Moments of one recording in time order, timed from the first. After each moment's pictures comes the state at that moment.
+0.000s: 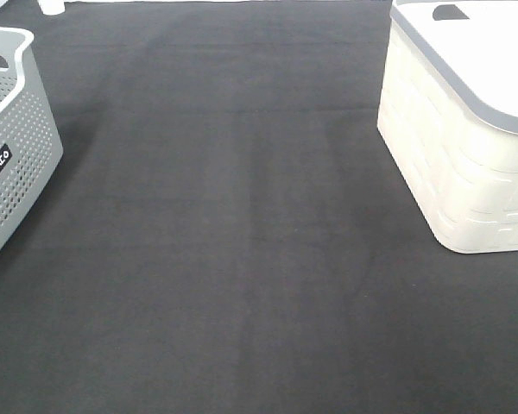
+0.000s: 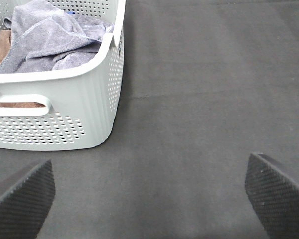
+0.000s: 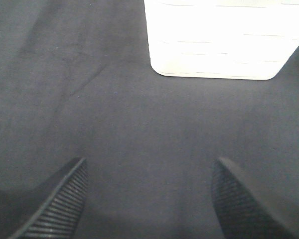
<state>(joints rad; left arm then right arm) 0.08 0.10 -0.62 -0.13 1.15 0.09 0.05 0.00 -0.45 0.03 1.11 -0.06</state>
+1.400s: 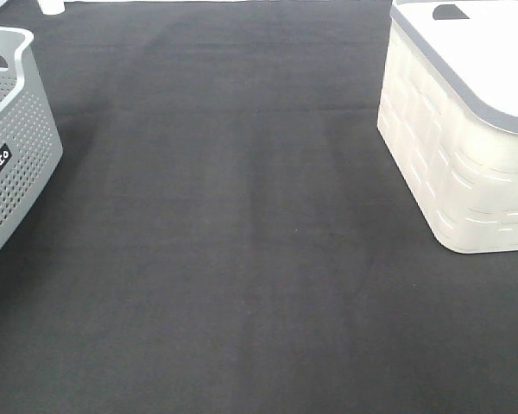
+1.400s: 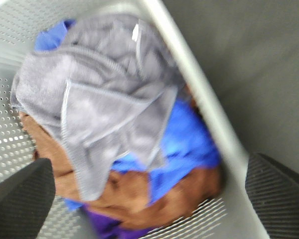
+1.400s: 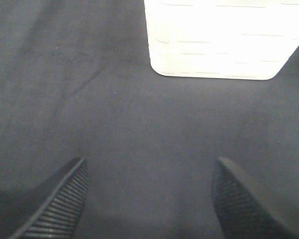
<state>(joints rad) 0.20 1.61 -1.54 -0.04 1.21 0.84 0.05 0.00 -0.45 0.03 1.11 -0.06</state>
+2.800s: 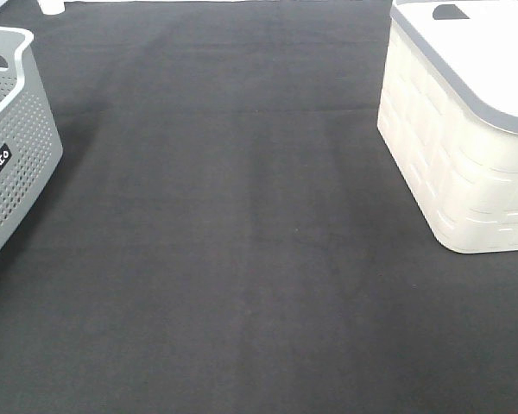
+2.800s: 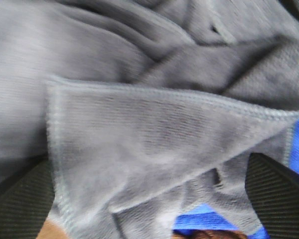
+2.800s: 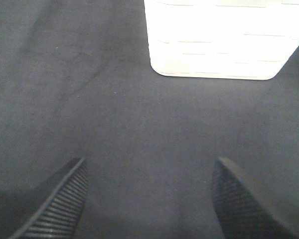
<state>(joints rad) 0.33 2.10 -1.67 -0.10 1.08 1.07 0.05 0.00 -0.45 0.03 1.11 -0.06</state>
